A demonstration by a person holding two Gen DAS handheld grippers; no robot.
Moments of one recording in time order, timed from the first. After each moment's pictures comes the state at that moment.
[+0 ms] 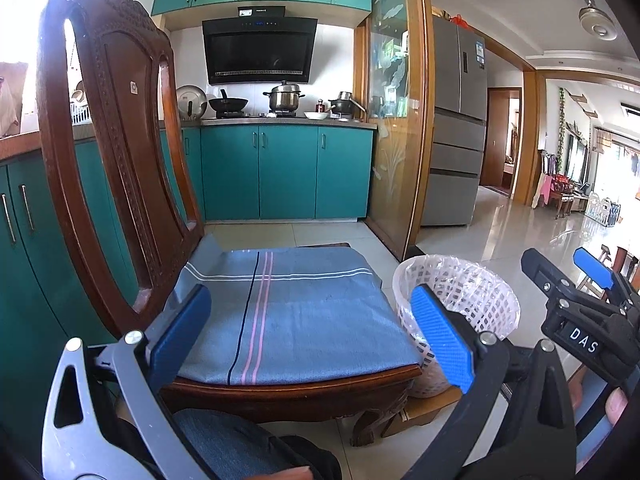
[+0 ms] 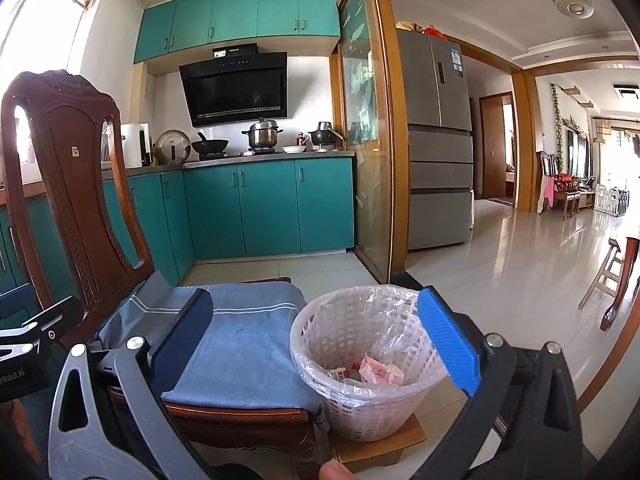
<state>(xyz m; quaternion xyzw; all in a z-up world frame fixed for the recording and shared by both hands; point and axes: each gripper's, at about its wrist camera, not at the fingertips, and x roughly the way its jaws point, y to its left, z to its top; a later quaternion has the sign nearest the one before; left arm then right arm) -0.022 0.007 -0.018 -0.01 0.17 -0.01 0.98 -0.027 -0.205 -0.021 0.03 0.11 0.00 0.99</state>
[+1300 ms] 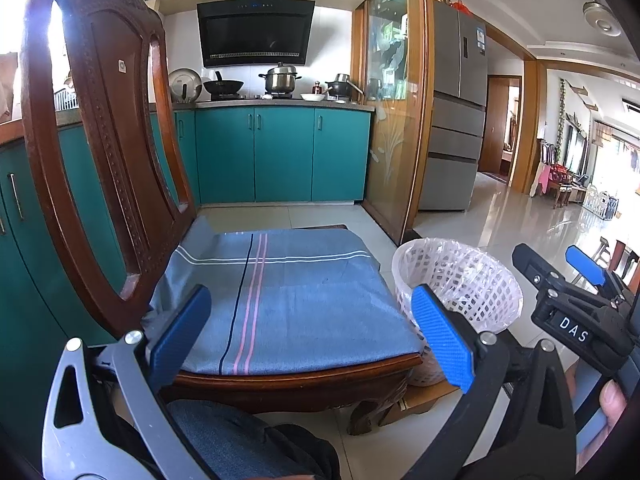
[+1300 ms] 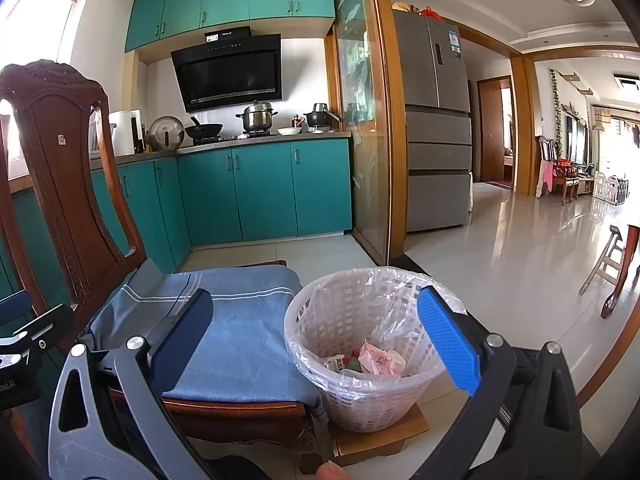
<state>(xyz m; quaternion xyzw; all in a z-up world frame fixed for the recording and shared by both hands) -0.007 0.000 -0.028 -0.01 0.21 -0.01 0.98 -0.006 -0.212 -0.035 0.03 0.15 0.00 0.99</state>
